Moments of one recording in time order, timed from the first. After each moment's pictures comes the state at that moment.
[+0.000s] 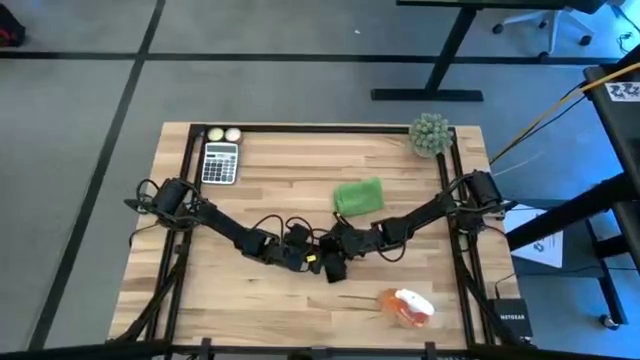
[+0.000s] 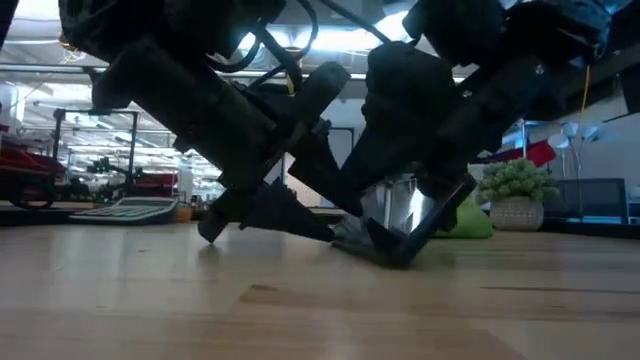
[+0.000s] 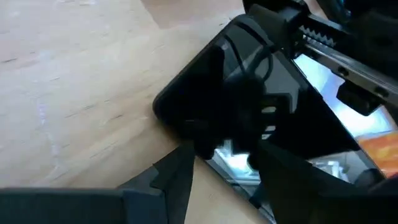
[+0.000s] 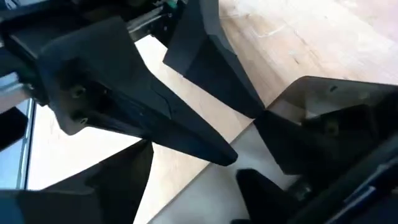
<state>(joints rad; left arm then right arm) -0.34 2.00 0.91 0.37 -0.50 -1.18 0.26 1.89 0.82 0.39 0.08 0.85</state>
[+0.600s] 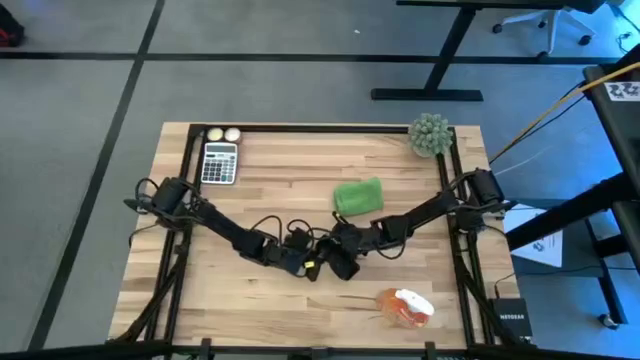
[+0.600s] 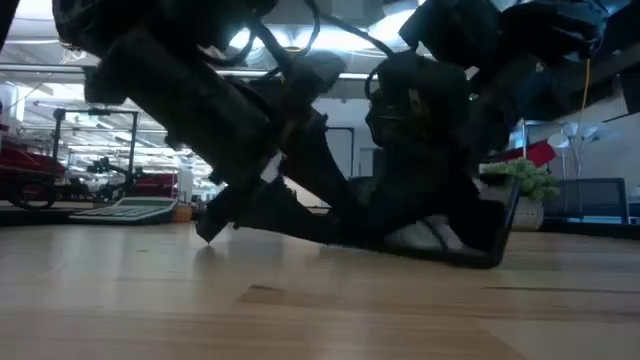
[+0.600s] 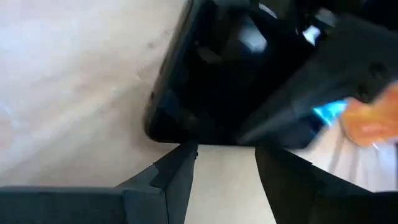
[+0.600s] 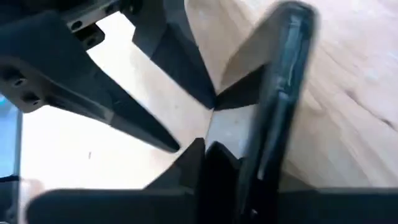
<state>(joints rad) -0.35 1.92 0.91 0.33 -0.42 -1.10 0.26 1.88 0.82 0.29 0.02 0.80</state>
